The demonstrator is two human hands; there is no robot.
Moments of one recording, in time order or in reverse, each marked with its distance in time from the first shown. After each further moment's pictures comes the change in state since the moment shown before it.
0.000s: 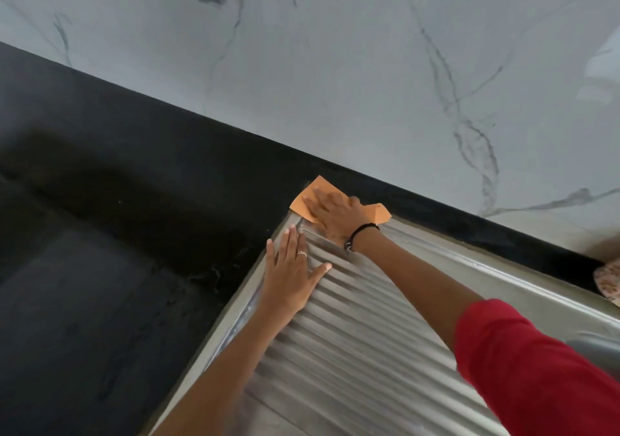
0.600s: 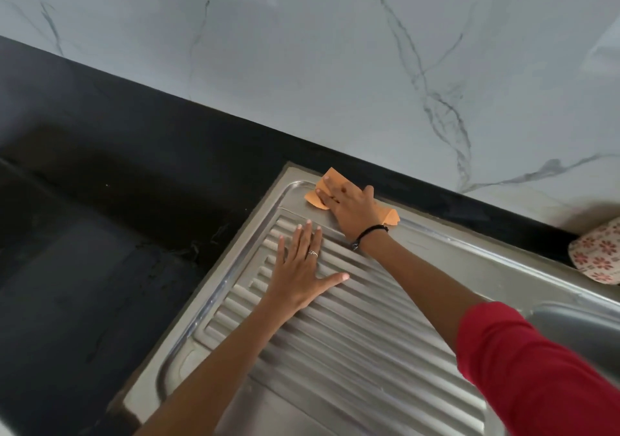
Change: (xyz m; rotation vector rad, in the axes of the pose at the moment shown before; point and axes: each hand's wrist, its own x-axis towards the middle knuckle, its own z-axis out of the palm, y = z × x) left_hand -0.026 0.059 0.012 0.003 -0.185 0.082; right_hand -0.056 0.037 0.034 -0.141 0.160 0.078
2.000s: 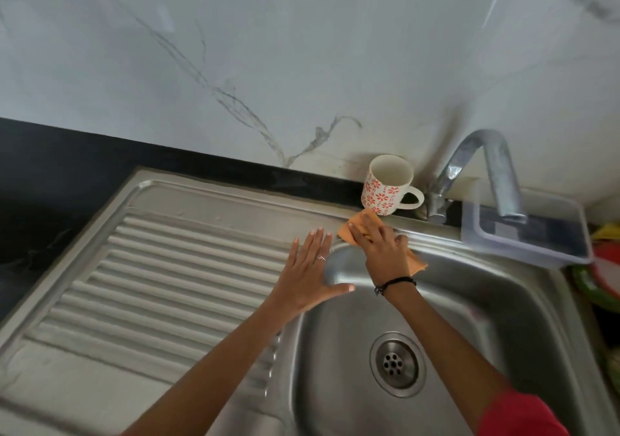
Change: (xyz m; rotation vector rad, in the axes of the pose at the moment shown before) left_hand -0.029 0.292 0.062 0.084 0.000 0.356; right_hand -0.313 0.188 0.103 0.179 0.003 0.484
